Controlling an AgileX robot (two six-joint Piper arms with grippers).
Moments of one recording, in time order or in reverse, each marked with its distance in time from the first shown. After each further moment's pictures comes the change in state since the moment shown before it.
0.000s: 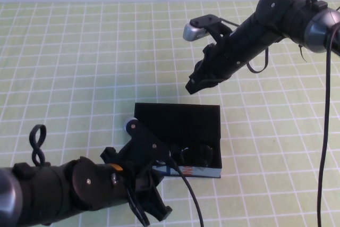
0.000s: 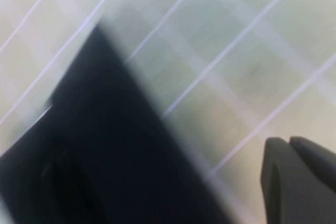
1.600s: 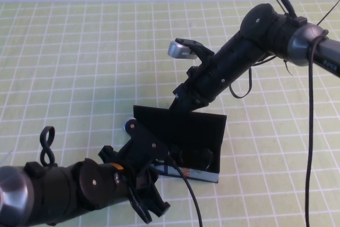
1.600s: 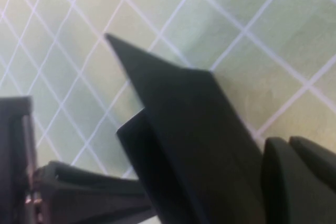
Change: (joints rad) right arm 0.047 0.034 0.045 0.163 0.128 0.064; left arm -0.001 0.048 -0.001 -0.008 -0.070 0.004
